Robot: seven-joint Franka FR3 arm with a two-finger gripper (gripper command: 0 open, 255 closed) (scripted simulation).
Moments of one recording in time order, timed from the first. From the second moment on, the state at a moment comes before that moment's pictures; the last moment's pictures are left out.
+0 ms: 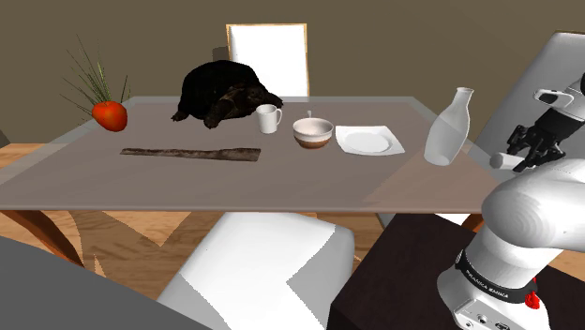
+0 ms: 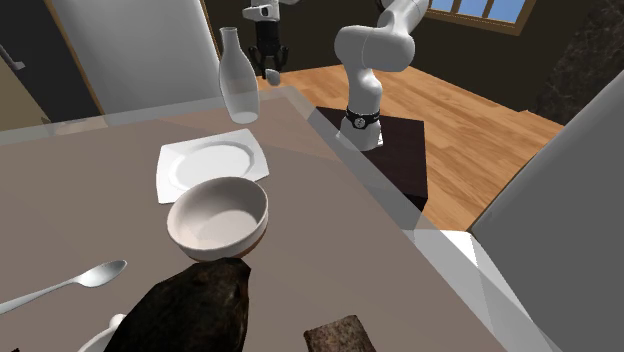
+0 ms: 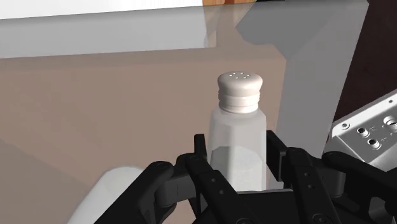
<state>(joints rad) -0.40 -1.22 -1.14 -2.63 -0.75 1.76 -1.61</state>
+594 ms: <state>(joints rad) -0.40 -1.21 -1.24 -2.68 -0.84 1.84 -1.62</state>
